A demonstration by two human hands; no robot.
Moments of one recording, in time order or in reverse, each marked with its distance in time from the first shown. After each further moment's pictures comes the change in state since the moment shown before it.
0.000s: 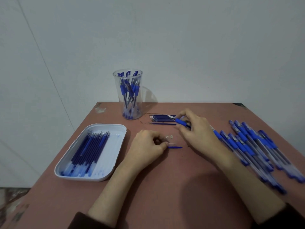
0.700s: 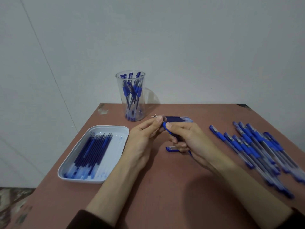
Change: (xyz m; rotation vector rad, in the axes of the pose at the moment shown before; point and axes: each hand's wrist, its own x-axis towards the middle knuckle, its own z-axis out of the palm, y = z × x) left_hand 0.010 0.005 -0.005 -1.305 0.083 -0.132; right_hand -0.008 -0.031 0.009 0.820 -0.308 0.280
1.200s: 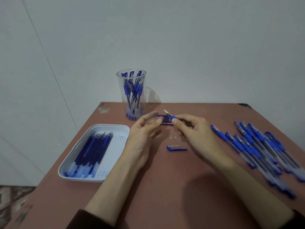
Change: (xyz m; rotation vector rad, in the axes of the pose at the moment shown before) left_hand 0.001 0.003 -0.002 -0.029 0.068 -0.043; right_hand 0.009 0.011 -0.008 -0.343 0.295 -0.258
